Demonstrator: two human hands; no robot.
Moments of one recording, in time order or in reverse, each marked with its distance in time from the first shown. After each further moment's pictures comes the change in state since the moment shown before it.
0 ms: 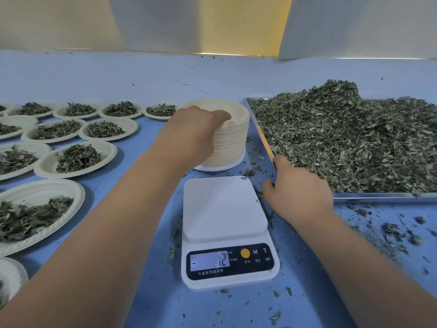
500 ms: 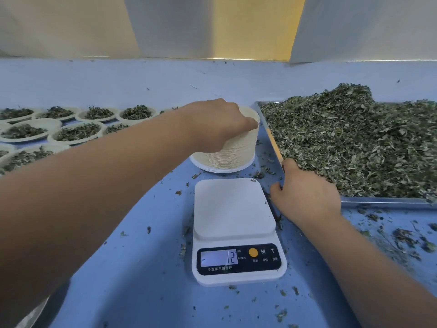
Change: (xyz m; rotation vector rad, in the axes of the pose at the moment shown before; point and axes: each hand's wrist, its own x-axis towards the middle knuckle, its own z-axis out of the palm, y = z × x) left_hand 0.036 0.002 -0.028 0.335 -0.299 0.332; right_hand 0.001 0.000 0.001 -0.001 -0.007 -0.009
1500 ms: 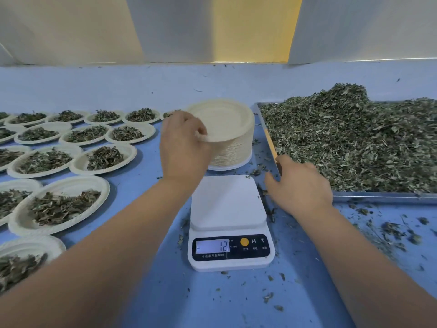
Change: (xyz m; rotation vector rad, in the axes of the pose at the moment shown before) left_hand -0.051 0.050 0.045 -0.594 0.784 -0.774; right_hand 0.000 0.004 -0.008 0.138 0.023 0.004
